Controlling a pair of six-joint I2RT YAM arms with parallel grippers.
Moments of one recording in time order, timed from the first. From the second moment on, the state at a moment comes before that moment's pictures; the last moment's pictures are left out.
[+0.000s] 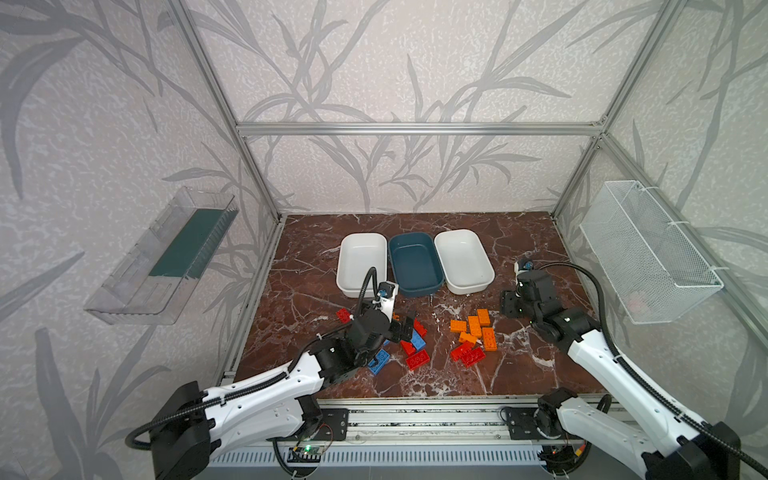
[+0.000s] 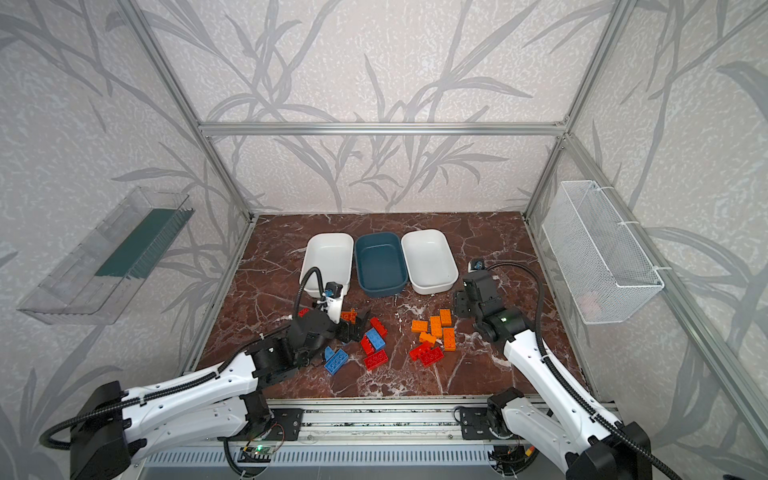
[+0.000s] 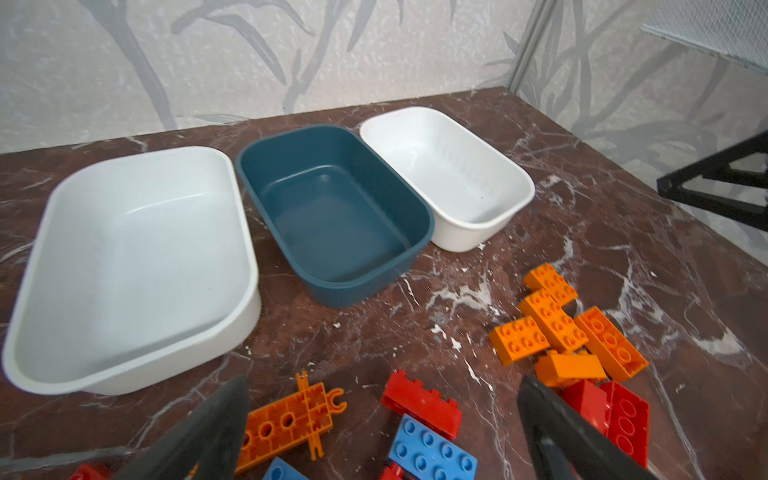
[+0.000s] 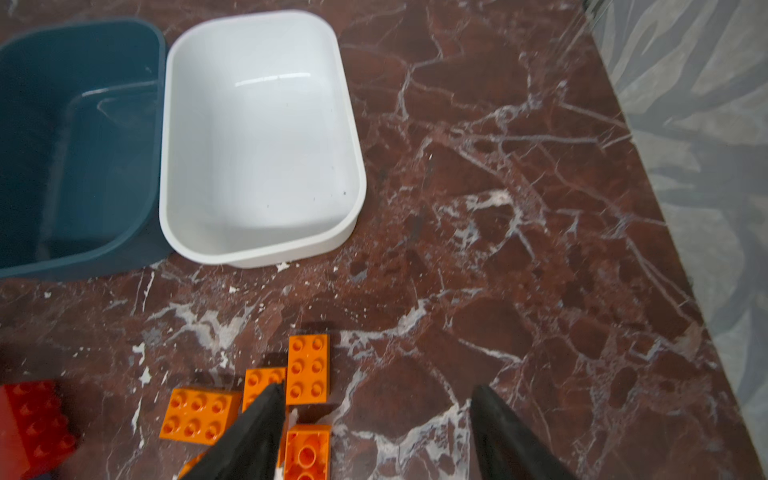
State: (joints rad) left arm -0.99 1.01 0.53 0.02 -0.44 -0.34; right arm 0.38 0.98 0.74 -0.61 0.27 0.31
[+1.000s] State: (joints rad) left arm -1.06 0.92 0.51 -0.07 -0.55 -0.37; right arm 0.39 1.44 0.76 -0.54 0.05 0.40
